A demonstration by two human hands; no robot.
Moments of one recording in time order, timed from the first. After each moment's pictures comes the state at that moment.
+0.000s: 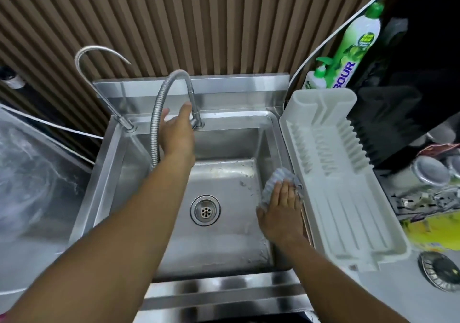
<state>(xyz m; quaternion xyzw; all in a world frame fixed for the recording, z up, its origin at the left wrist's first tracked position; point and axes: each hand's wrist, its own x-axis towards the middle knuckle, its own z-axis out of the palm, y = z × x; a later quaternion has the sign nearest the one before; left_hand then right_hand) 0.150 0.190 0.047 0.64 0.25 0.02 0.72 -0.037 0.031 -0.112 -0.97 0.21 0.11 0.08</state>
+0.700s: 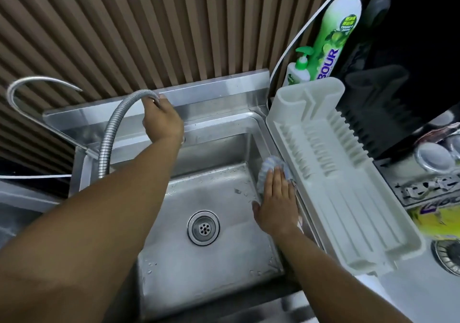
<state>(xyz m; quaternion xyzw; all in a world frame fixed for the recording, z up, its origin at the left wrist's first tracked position) 0.257 0.150 0.020 0.85 0.10 0.08 0.51 0.017 0.024 -0.125 -0.96 0.27 0.05 0.07</state>
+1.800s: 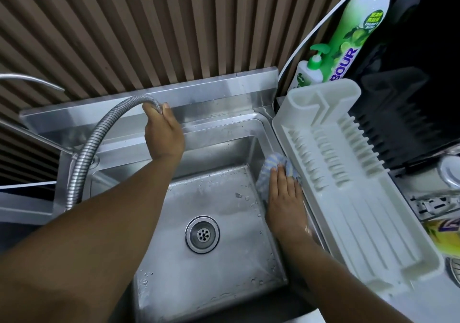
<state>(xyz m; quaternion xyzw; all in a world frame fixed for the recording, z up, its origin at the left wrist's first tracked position) 0.278 0.158 -0.029 0.90 0.01 0.09 0.43 0.041 0.009 -0.124 -0.96 0.25 0.09 0.02</state>
